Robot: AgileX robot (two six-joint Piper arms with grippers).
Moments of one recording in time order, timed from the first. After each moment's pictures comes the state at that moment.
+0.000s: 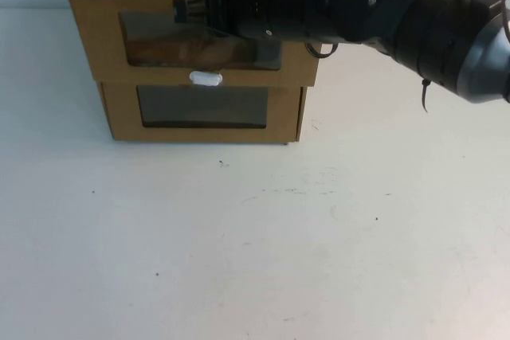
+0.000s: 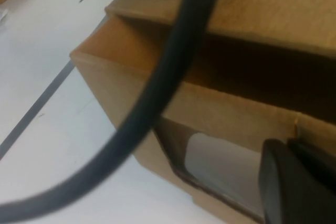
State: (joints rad) right arm 0.63 1.88 -1.75 0.56 0.34 -0.33; left arm -0.05 2.11 -2.36 -0.81 1.25 0.51
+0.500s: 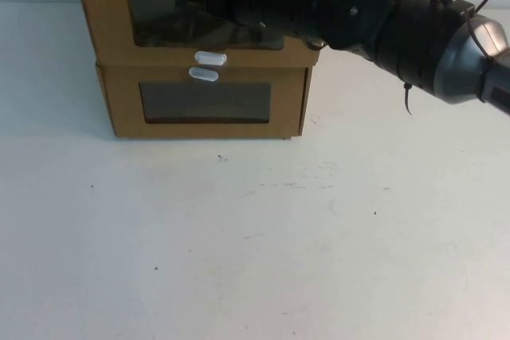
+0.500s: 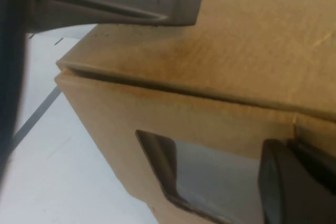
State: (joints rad) right arm 0.63 1.93 -1.75 0.56 0.17 -0.33; left arm -0.05 2.11 -2.36 -0.81 1.25 0.51
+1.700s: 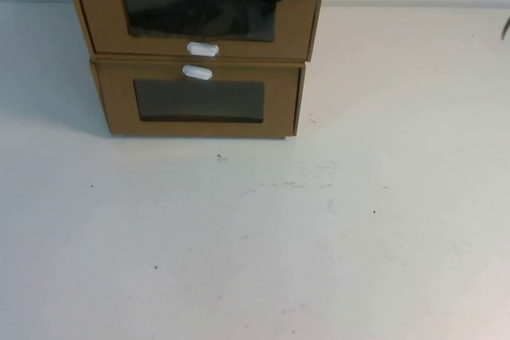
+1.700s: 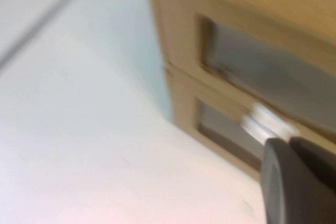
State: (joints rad) right arm 0.61 1.74 -1.89 0.26 0.78 -0.16; left arm -0.03 1.90 -2.42 -0.70 1.26 0.52
